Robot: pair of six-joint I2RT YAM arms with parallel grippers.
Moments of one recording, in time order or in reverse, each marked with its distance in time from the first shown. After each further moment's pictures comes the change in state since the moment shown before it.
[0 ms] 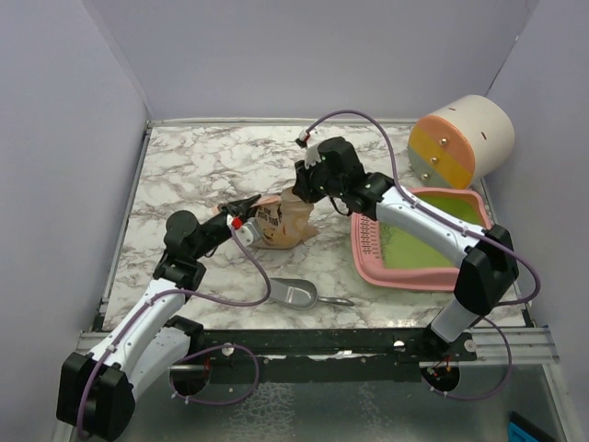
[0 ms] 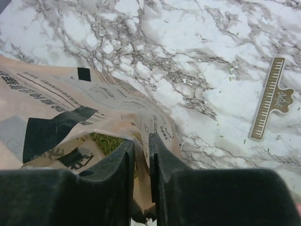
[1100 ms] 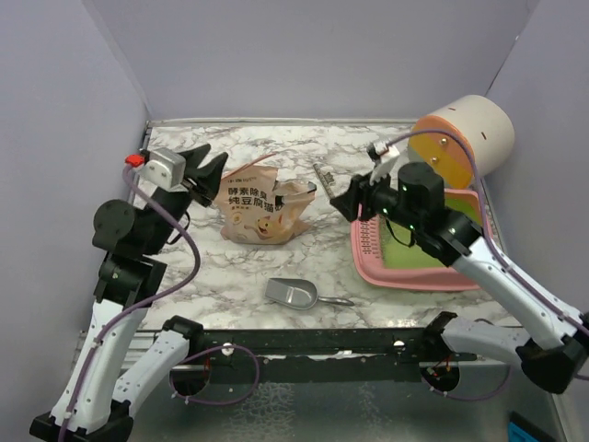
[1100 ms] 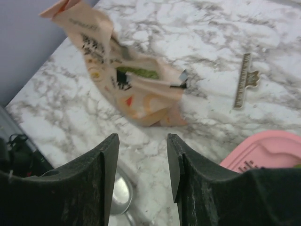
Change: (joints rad) left arm 0.005 -0.129 0.568 -0.391 -0.407 -0.664; right arm -0.051 -0.486 -0.228 -0.050 0.021 0.075
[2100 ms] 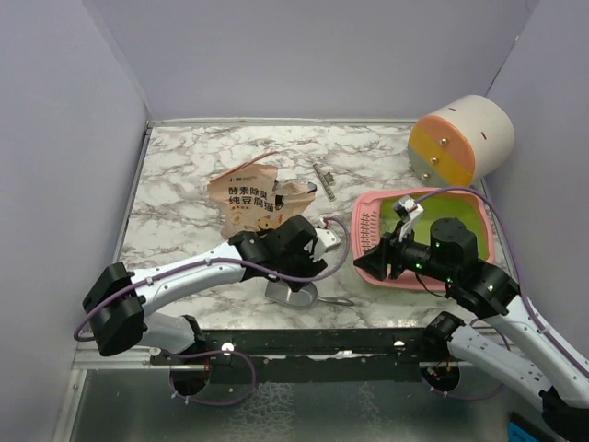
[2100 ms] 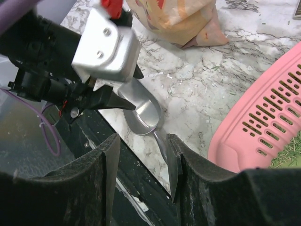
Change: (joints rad) left arm -0.638 0.639 -0.058 -0.678 -0.100 -0.103; right arm 0.000 -0.533 -0.408 -0.200 -0.232 0.140
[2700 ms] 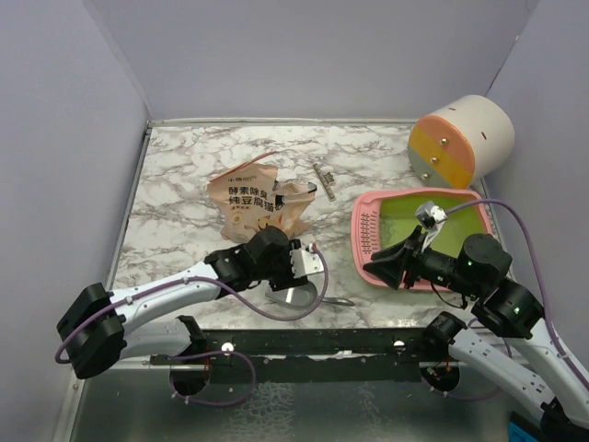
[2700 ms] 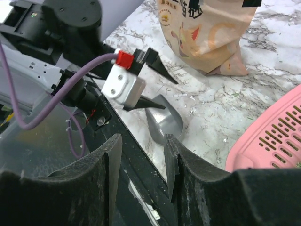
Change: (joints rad) left arm -0.019 -0.227 -0.317 0.351 0.002 0.536; right arm 0.000 -0.168 0.011 0.017 -0.068 0.015
